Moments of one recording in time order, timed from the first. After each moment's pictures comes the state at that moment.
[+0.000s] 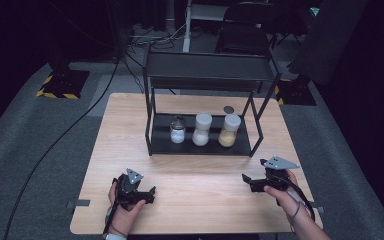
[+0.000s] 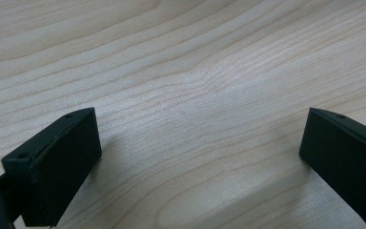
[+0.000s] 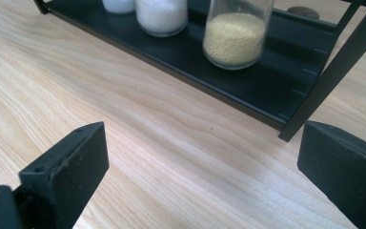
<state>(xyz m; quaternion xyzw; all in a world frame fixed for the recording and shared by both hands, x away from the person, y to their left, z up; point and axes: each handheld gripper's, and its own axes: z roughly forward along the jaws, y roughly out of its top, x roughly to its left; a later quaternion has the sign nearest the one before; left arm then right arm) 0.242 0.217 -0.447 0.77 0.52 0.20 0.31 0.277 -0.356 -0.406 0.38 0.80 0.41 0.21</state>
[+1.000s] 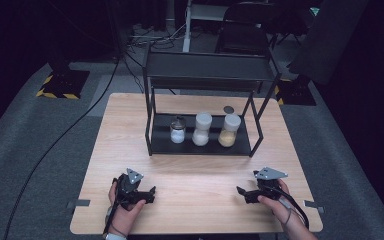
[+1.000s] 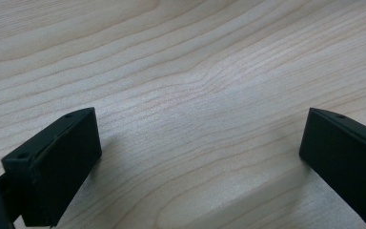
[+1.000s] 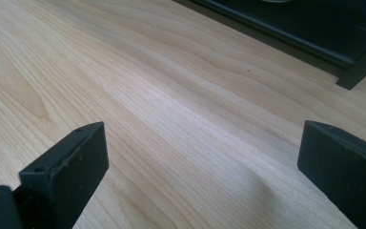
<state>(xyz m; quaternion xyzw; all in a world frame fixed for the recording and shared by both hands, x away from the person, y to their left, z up) 0.242 0.217 -0.447 0.77 0.52 0.20 0.31 0.278 -0.350 -0.441 0.37 0.83 0.38 0.18</state>
